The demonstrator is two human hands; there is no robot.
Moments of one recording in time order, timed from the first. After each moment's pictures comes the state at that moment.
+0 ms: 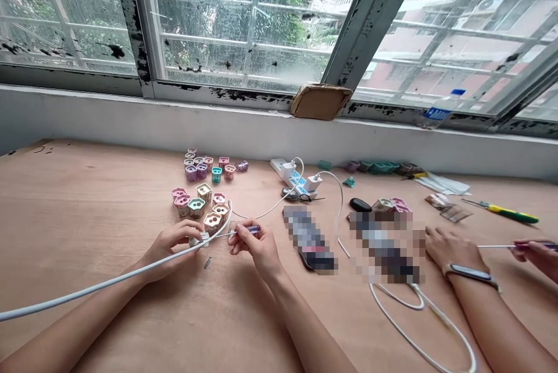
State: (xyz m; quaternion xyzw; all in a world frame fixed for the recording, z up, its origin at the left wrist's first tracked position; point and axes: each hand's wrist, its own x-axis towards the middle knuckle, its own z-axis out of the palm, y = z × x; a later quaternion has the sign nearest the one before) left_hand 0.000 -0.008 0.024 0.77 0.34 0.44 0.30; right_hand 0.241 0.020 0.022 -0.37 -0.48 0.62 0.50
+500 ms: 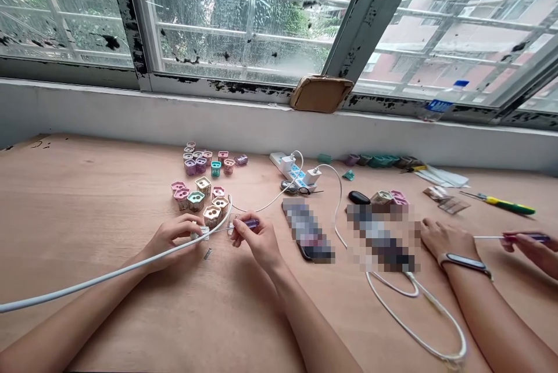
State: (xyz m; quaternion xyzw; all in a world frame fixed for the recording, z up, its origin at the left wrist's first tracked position) left_hand -0.001 -0.004 0.016 0.79 0.34 0.44 0.28; right_hand 0.242 0.015 0.028 -0.37 -0.56 0.55 0.50
